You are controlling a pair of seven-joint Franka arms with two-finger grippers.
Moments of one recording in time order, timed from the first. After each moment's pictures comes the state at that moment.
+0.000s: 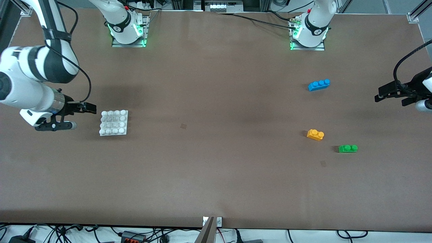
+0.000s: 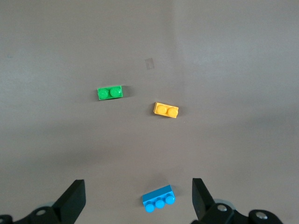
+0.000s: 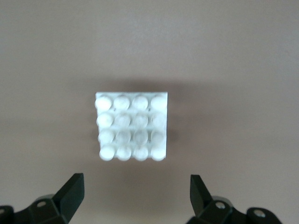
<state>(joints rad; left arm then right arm) 0.28 0.09 -0.17 -1.62 -0.08 1.67 0.22 0.00 0.23 -0.02 -1.98 -0.02 2.09 -0.07</state>
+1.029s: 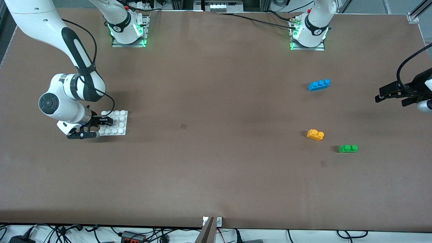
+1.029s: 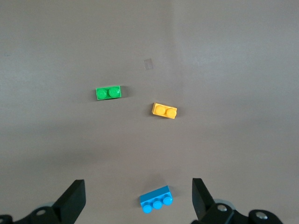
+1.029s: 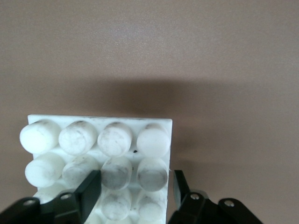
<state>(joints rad) 0.29 0.10 -0.17 -1.62 -0.09 1.67 0.22 -0.03 0.46 -0.02 -2.08 -0.02 2.45 -0.10</state>
